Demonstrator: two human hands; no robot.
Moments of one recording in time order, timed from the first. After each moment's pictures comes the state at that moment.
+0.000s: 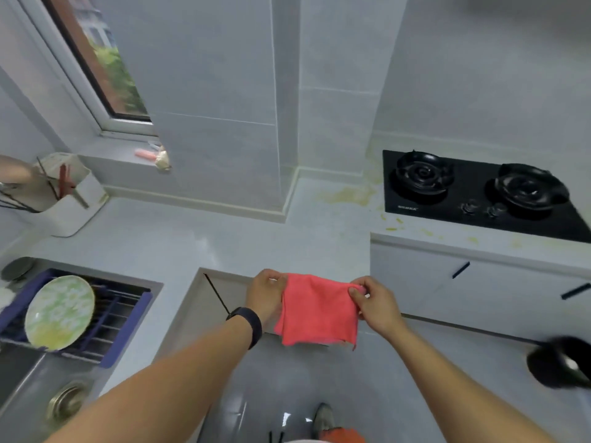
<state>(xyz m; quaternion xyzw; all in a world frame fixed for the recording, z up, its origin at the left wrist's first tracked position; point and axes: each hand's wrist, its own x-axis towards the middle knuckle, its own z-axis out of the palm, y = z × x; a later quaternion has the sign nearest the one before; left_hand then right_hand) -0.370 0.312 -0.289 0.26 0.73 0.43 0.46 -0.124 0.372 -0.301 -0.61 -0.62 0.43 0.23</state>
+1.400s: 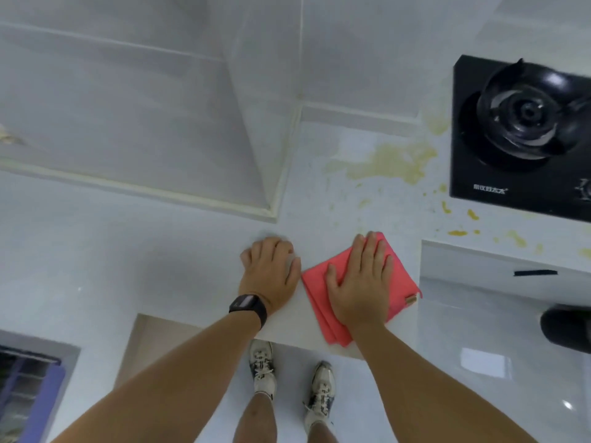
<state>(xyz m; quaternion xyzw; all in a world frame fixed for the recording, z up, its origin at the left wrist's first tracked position) -0.444 0.546 -0.471 0.63 0.75 0.15 0.13 -0.249 0.574 -0.477 -0.66 -0.74 0.06 0.01</state>
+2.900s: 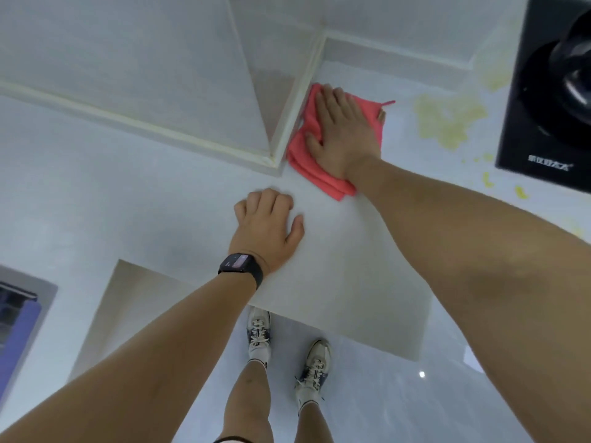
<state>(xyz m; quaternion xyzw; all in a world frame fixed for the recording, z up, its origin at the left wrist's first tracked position) -0.437 0.551 -0.481 0.62 0.76 0.16 0.06 -0.333 0.772 -0.470 -0.41 -0.91 0.09 0.00</state>
